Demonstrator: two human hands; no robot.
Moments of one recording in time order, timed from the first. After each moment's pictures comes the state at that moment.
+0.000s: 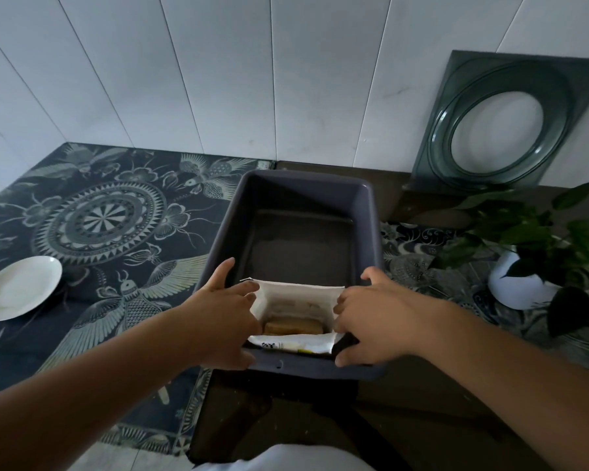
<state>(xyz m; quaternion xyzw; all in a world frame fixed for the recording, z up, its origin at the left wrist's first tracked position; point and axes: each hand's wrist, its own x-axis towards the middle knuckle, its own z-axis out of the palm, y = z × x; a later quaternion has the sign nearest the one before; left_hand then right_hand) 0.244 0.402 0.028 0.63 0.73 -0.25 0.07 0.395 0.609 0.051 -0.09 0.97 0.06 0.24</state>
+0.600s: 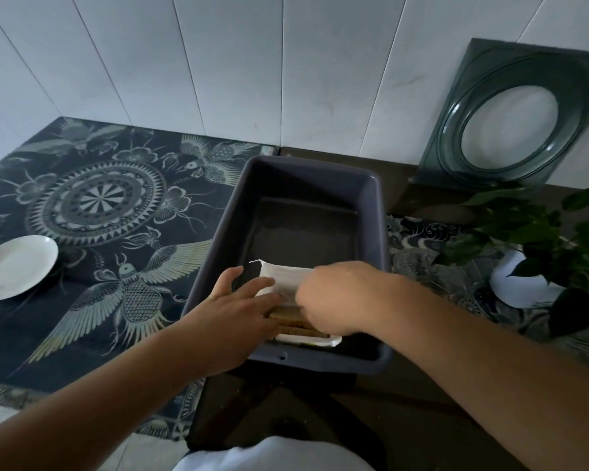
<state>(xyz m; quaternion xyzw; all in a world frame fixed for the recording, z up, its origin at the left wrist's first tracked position) 0.256 0.388 0.018 0.66 0.74 -0.11 0.02 0.334 0.561 0.068 -0.03 0.96 0.03 0.27</state>
